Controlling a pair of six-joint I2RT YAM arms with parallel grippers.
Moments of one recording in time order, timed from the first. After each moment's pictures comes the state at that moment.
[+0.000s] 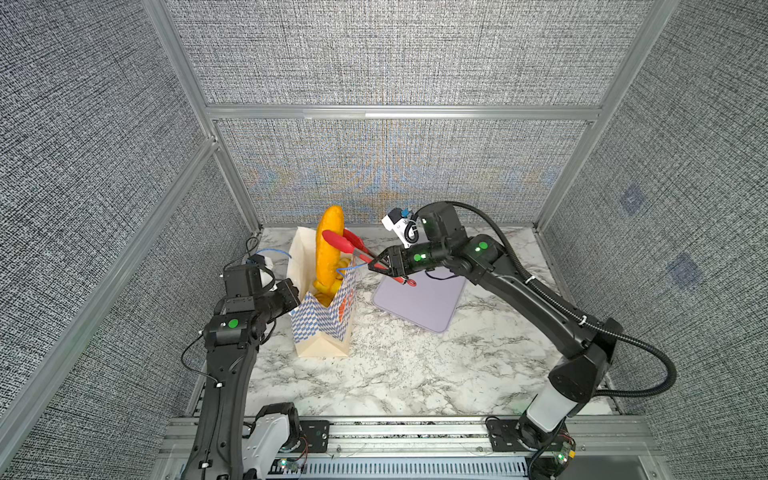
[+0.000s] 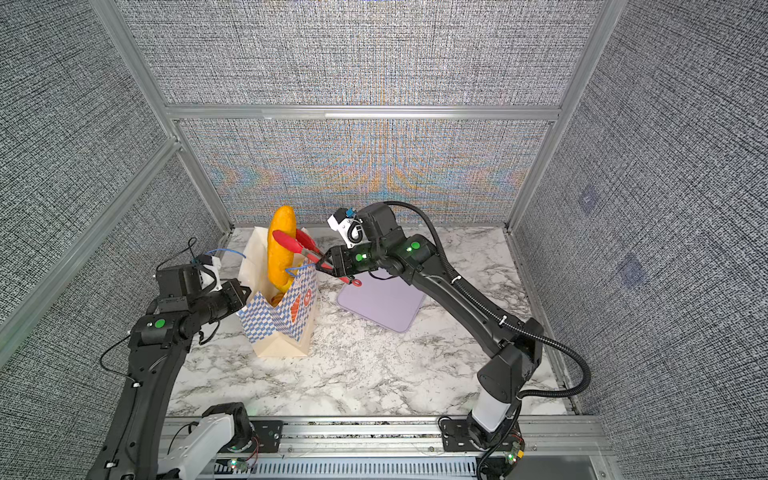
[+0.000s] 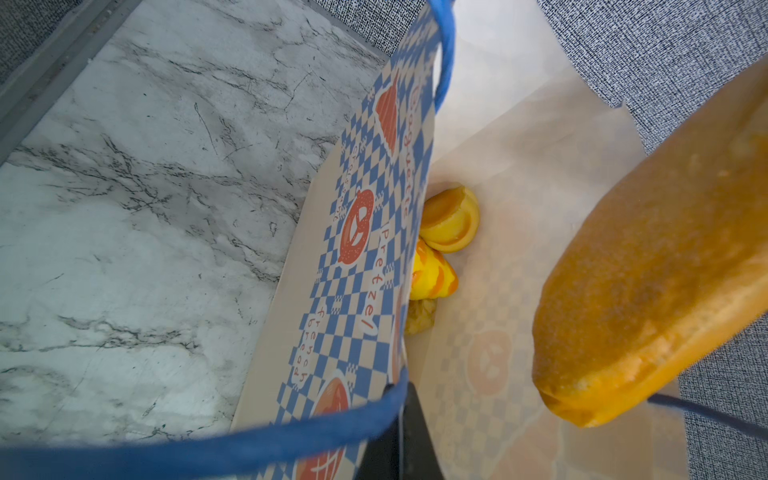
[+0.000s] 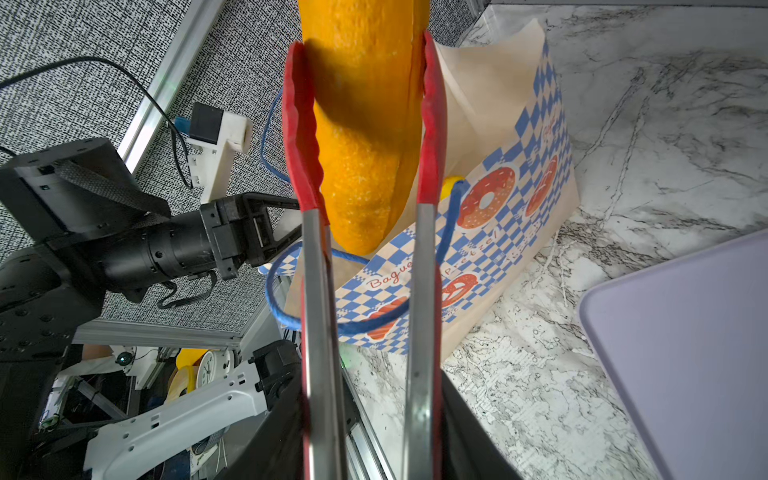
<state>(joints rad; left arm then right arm) 0.07 0.93 1.01 -0.81 0.32 -0.43 0.74 1.70 1.81 -0.68 -0.53 0.44</state>
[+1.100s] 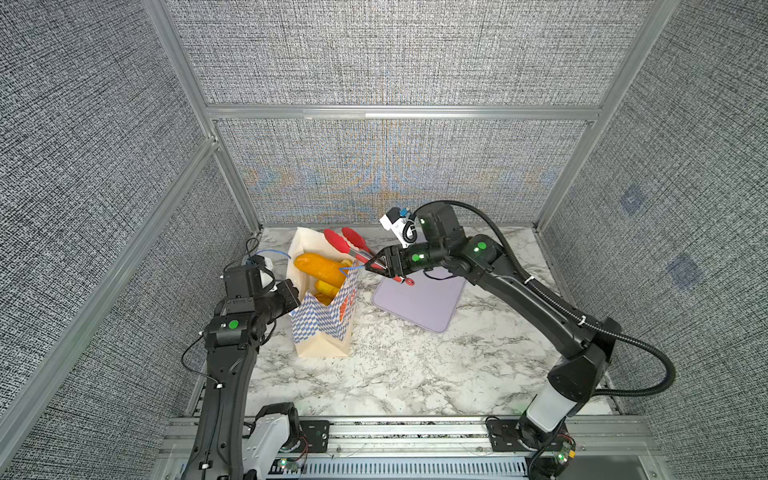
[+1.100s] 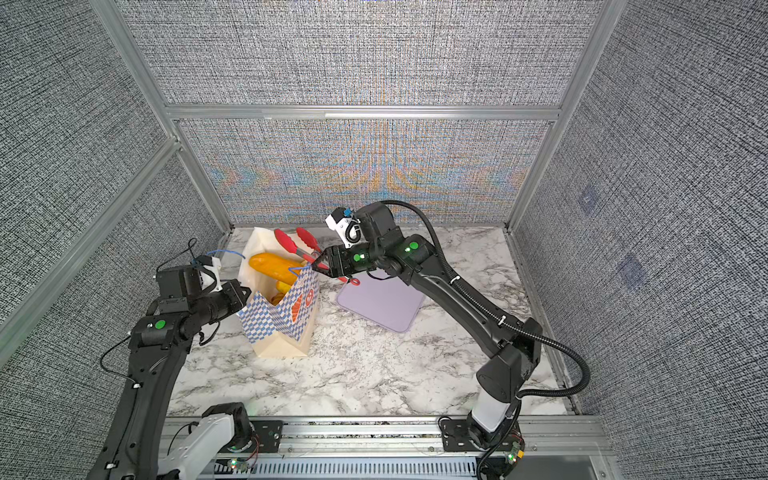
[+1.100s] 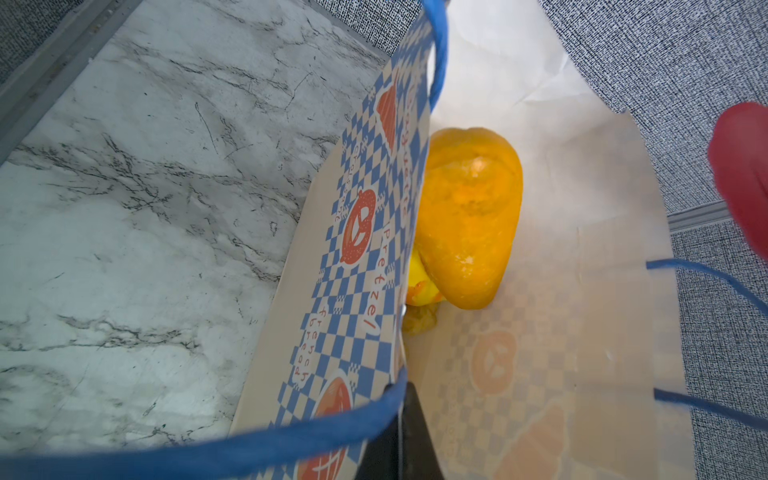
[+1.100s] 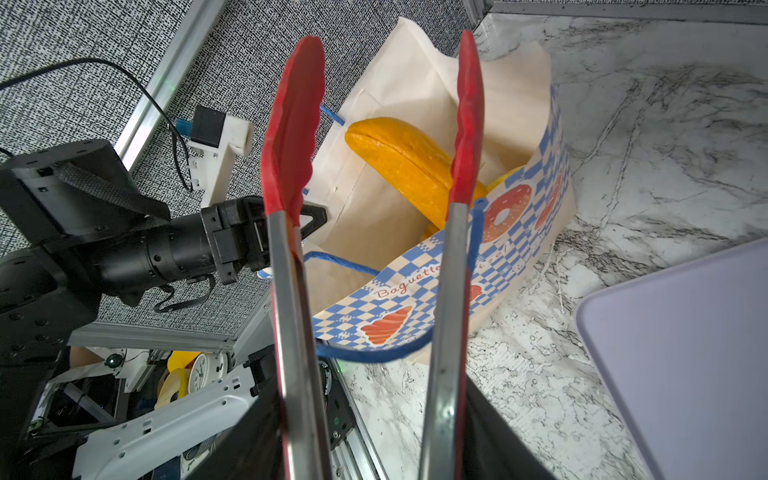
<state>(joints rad) 0.07 0.93 1.01 -0.80 0.32 -0.43 0.75 1.70 1.82 -0.68 -0.50 0.43</state>
